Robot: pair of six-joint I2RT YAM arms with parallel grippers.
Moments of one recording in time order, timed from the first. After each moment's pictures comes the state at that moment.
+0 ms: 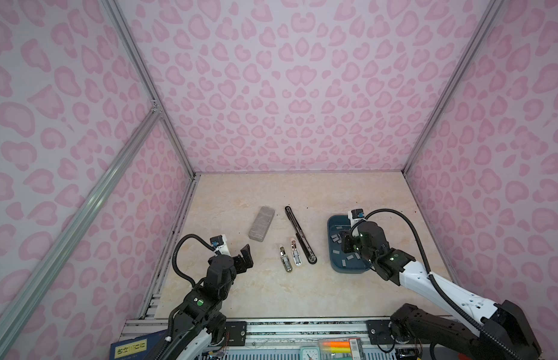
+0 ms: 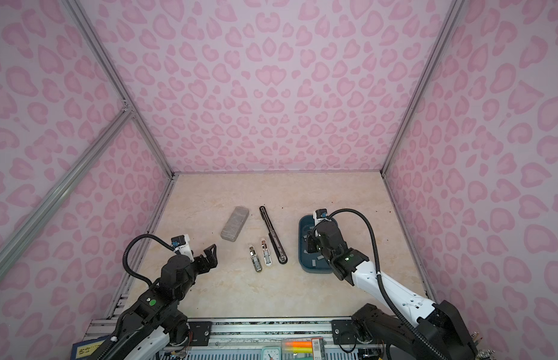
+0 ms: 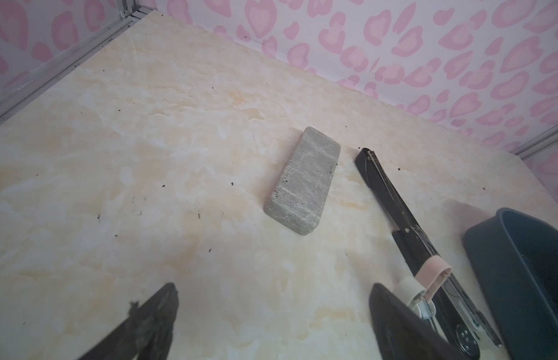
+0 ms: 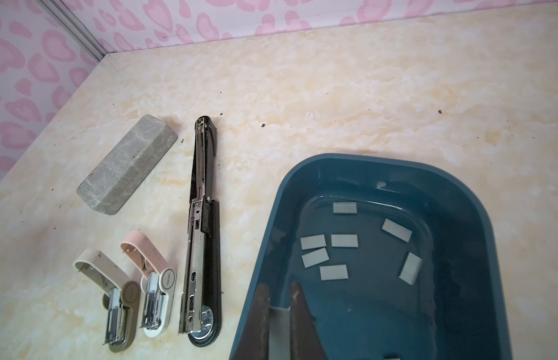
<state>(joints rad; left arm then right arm) -0.50 0.46 0.29 -0.33 -0.38 -0.56 0.56 1.07 0.58 -0.10 0.13 0.38</state>
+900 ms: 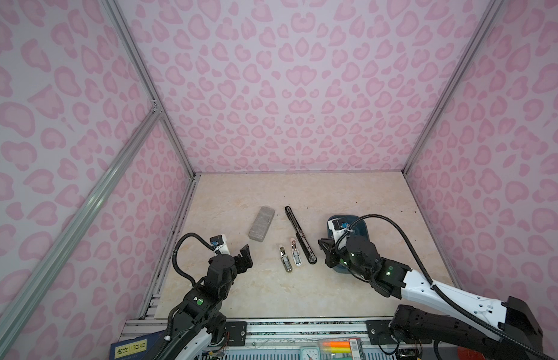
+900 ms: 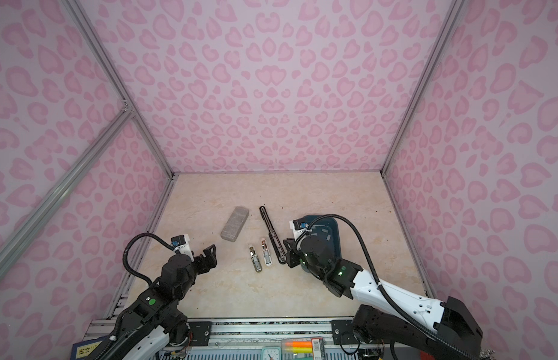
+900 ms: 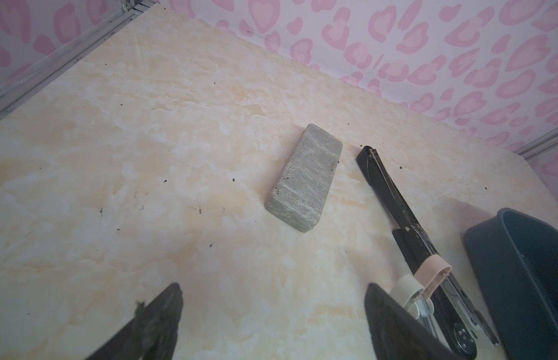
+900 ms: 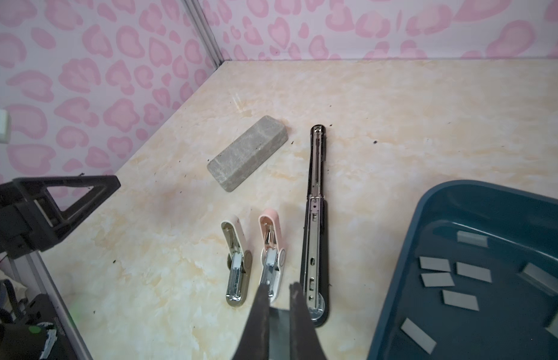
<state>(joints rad) -0.51 0.44 0.30 -0.36 -0.39 -0.58 0.91 1.05 0.61 -0.02 0.20 0.42</state>
